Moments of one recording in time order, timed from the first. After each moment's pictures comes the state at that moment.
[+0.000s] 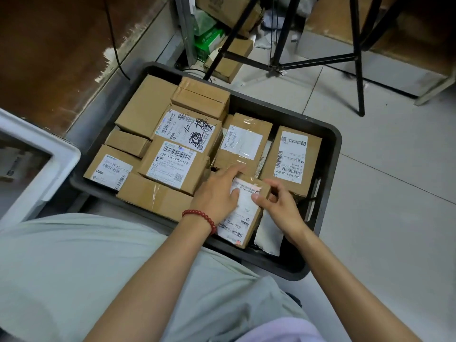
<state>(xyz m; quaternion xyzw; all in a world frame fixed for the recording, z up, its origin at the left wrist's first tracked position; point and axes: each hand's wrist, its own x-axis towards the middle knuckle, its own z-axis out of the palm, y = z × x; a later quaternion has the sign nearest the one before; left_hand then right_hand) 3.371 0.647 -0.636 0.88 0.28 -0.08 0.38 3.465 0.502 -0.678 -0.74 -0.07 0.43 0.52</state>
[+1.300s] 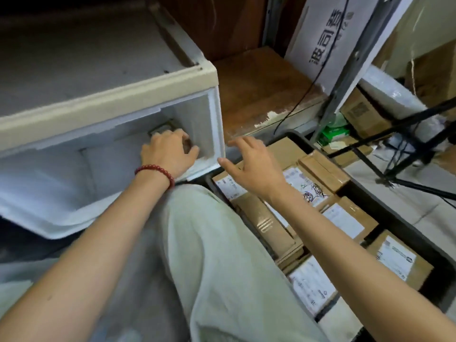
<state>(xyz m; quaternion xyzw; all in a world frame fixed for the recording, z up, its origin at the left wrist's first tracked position) 3.148 0.801 -0.513 0.75 0.65 0.07 0.08 3.329 0.747 -0.536 -0.66 -0.71 0.11 0.20</state>
